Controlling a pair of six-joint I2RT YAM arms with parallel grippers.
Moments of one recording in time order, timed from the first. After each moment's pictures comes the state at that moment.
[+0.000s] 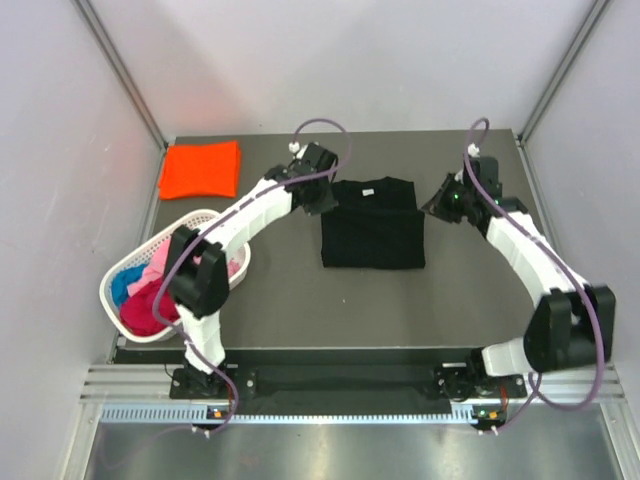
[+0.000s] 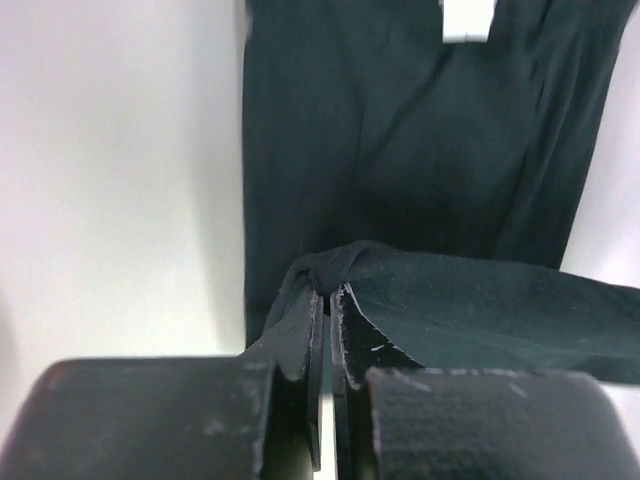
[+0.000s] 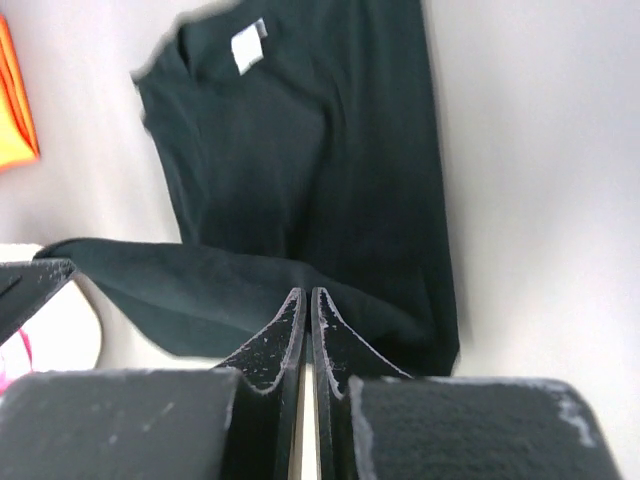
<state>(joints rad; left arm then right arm) -0.62 1.83 1.59 -0.67 -0.17 -0.75 0.15 1.33 1.04 -0.43 -0.17 0.60</state>
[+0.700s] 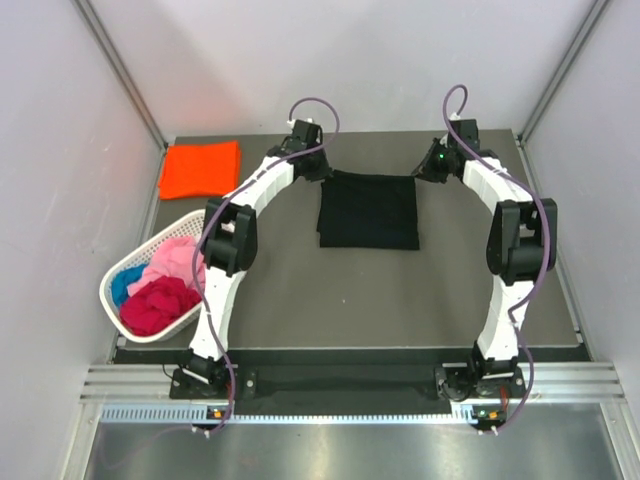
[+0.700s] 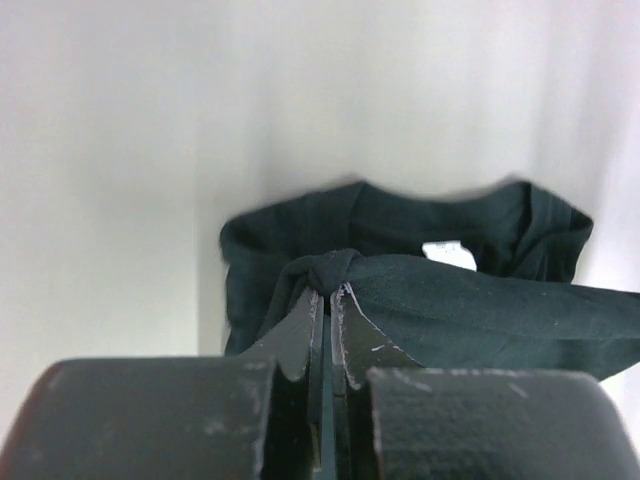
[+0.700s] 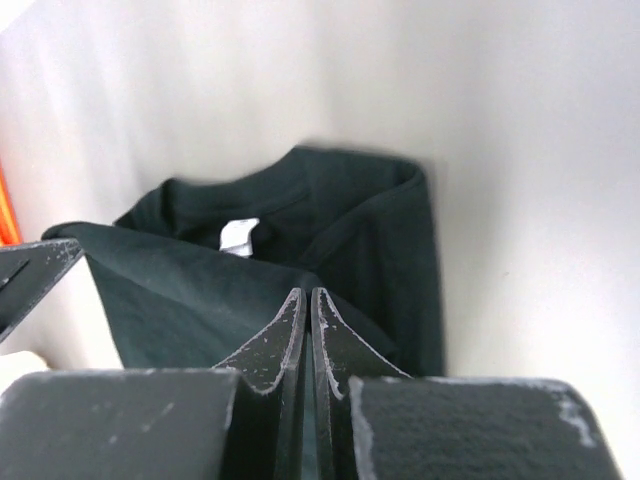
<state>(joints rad) -0.40 2.36 2.10 -0.48 0.06 -0.64 0.08 2.02 1.63 -0.37 -0.27 0.55</state>
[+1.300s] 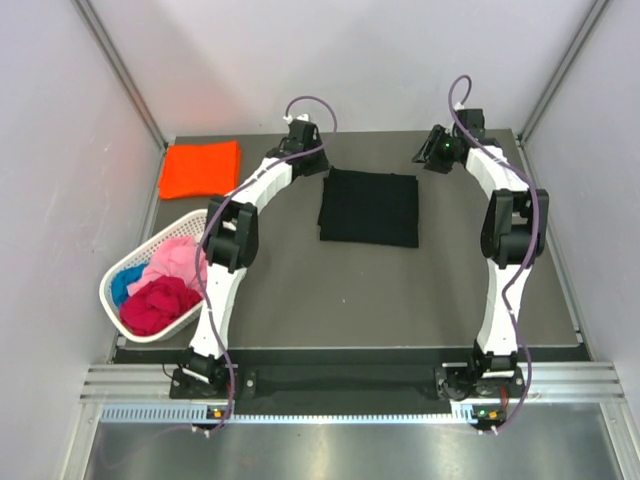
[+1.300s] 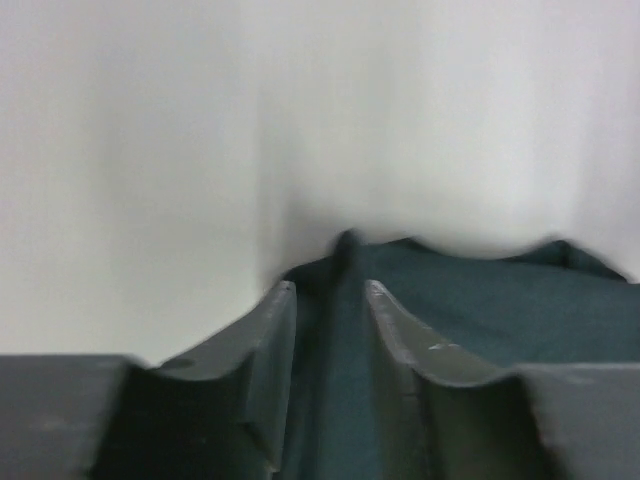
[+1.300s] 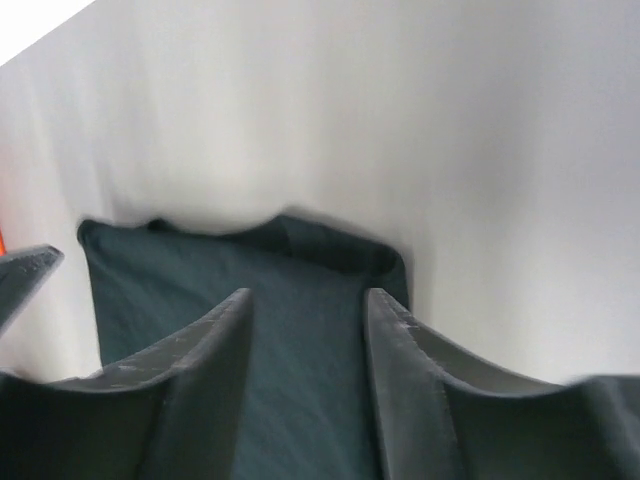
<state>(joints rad) -0.37 2.46 2.16 -0.35 0.02 -0.59 0.02 2.24 1.90 -0.42 -0.33 0.49</state>
